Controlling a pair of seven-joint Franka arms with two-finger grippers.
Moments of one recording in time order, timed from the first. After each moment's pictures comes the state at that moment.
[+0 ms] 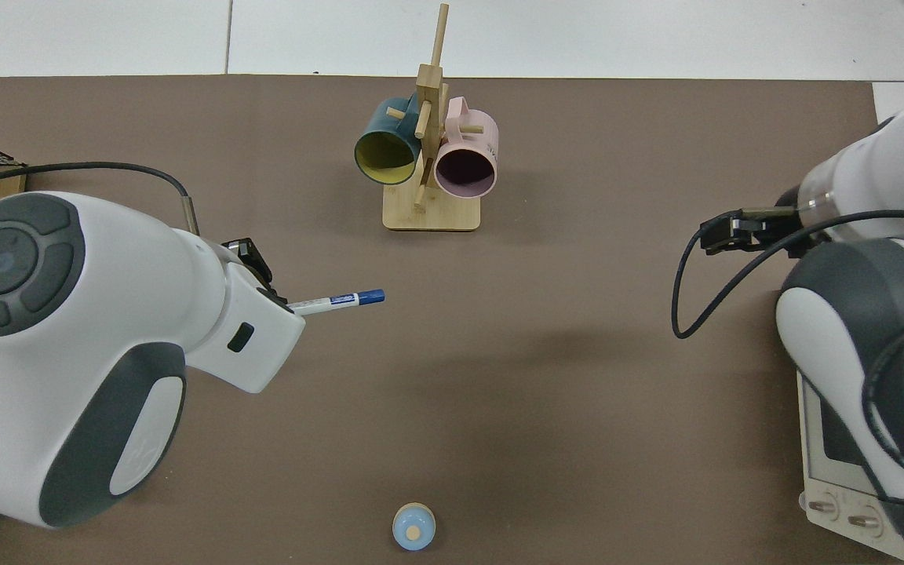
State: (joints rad) left arm -0.25 -0.07 -0.13 -1.81 -0.03 1.80 1.04; right arm -0.15 0.09 0.26 -1.64 -0.08 1.74 0.20
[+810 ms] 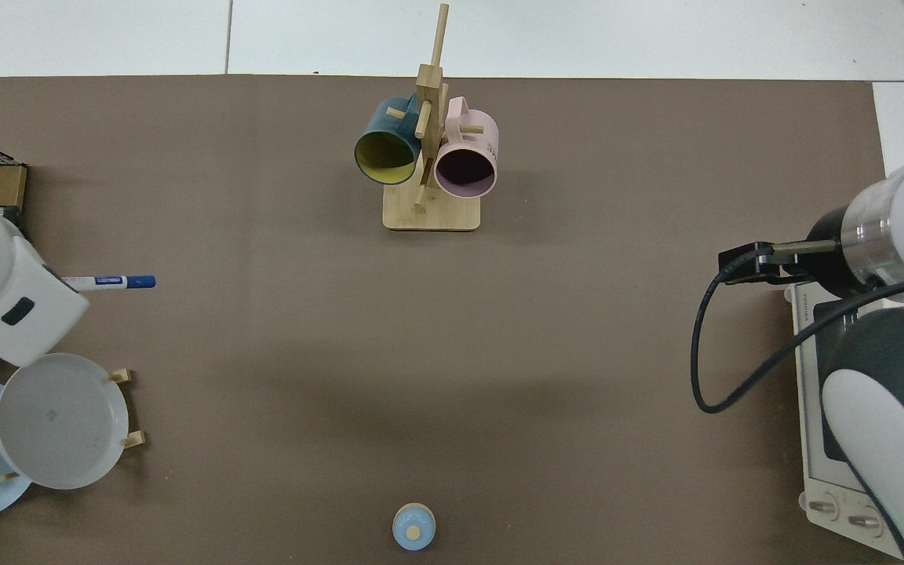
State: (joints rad) left arm -0.02 -0.08 -0.12 -1.78 0.41 1.72 1.31; right arm -0.13 -0.03 0.29 -1.62 -0.07 1.61 0.19
